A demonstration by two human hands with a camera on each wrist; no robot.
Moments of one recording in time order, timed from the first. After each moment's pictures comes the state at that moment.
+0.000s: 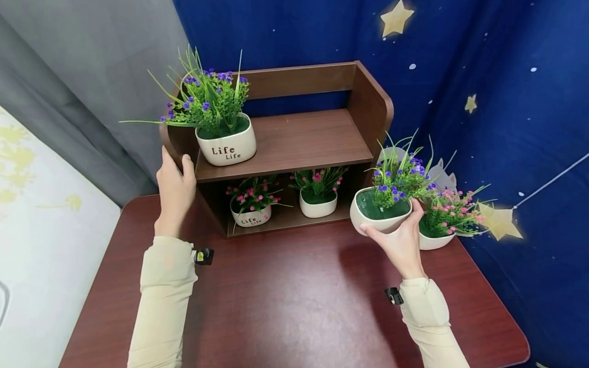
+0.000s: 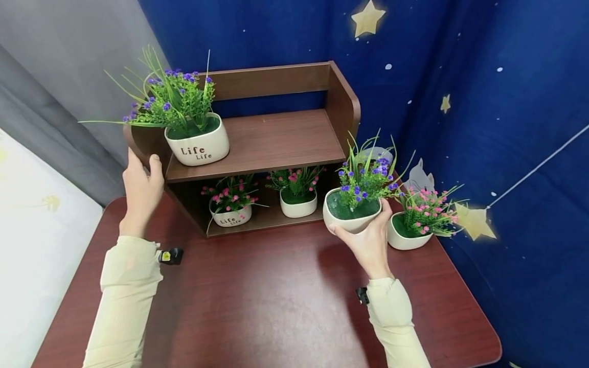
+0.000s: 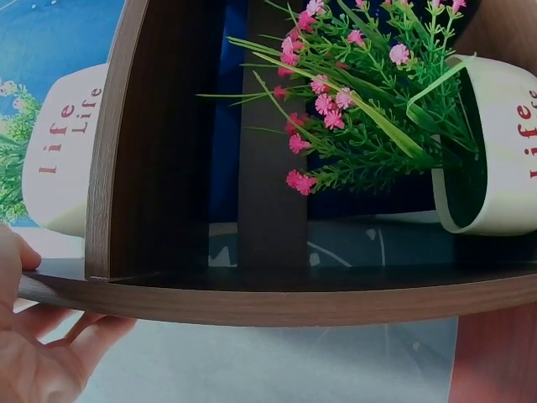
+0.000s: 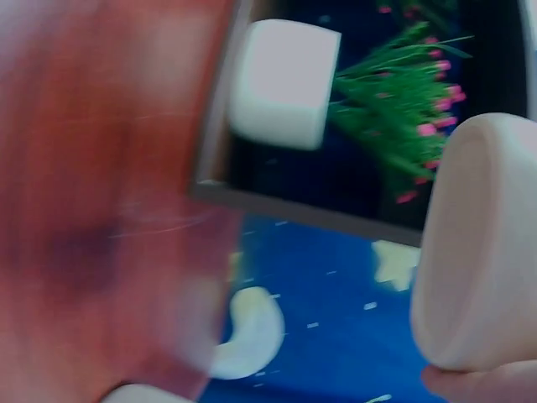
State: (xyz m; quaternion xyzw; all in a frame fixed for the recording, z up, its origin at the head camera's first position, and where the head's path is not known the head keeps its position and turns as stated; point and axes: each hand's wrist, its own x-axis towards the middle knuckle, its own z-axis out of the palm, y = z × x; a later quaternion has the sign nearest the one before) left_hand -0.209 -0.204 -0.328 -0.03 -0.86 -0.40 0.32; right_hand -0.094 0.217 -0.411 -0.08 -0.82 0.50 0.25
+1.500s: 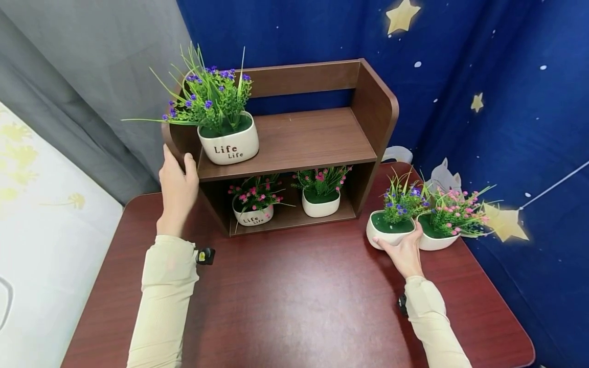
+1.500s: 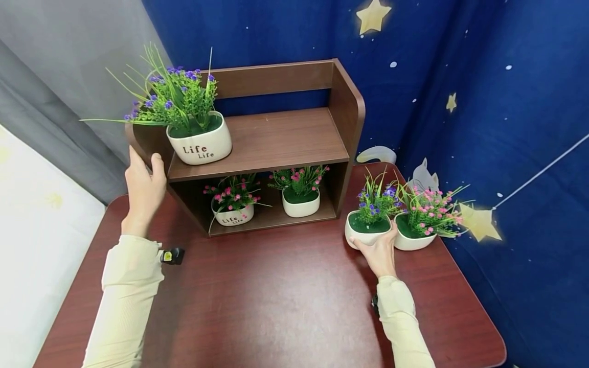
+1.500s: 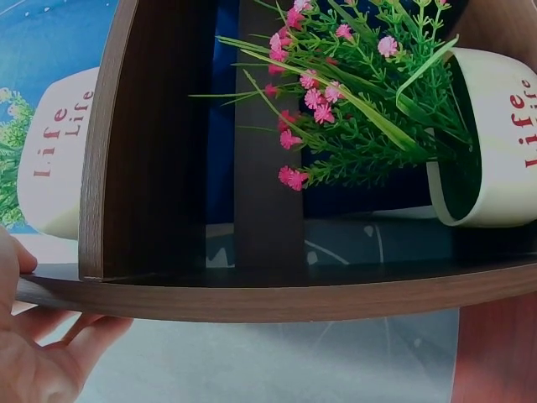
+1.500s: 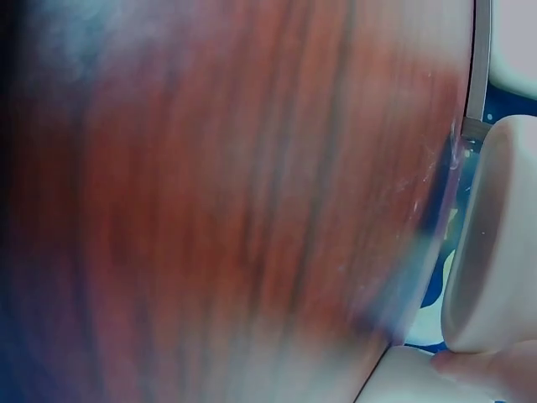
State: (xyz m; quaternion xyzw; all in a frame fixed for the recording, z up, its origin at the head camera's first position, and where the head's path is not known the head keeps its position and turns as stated) left_hand -0.208 -0.203 -0.328 -0.02 -0.86 -0.40 0.31; right_hand -0.120 0.267 -0.531 -0.12 -0.85 0.46 0.20
